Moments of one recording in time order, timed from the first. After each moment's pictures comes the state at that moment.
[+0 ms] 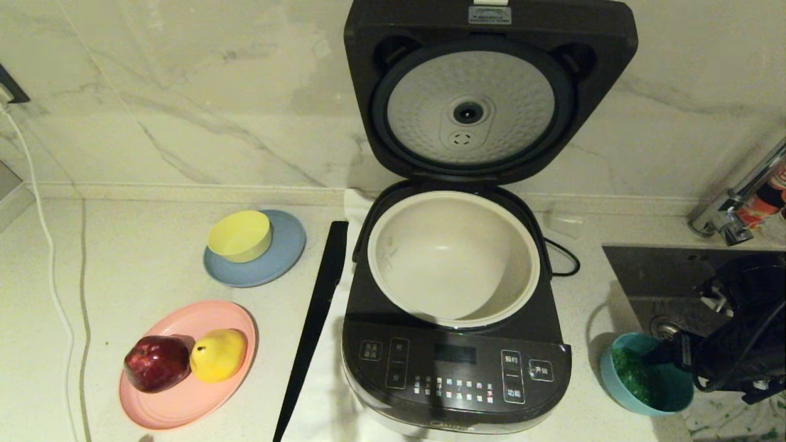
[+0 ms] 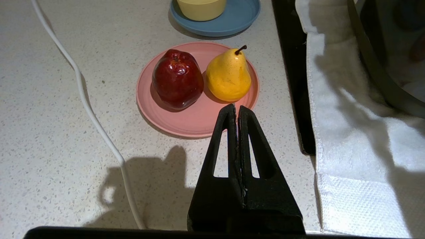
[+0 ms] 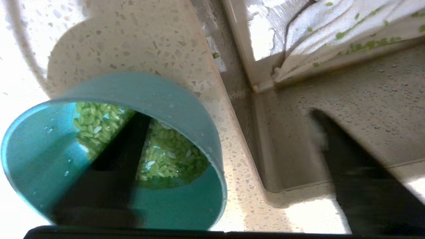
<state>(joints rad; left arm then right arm) -0.02 0.00 0.00 0.01 -0.02 0.05 -0.18 1.76 -0.79 0.10 0.03 0.29</state>
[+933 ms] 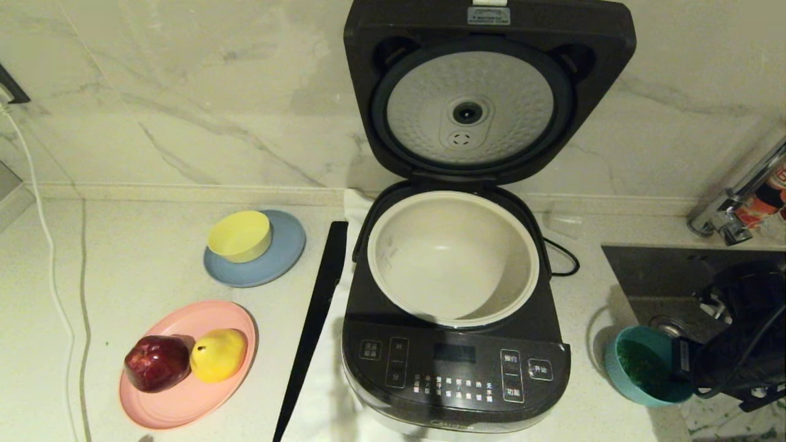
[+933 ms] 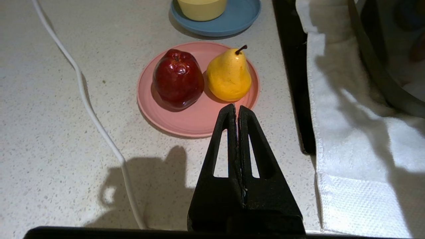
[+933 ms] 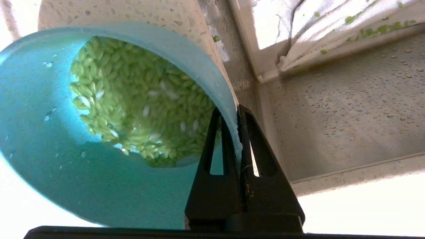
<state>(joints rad) -0.02 0.00 0.00 0.01 -0.02 0.05 -0.18 1.77 -0.76 0.10 0.03 0.31</state>
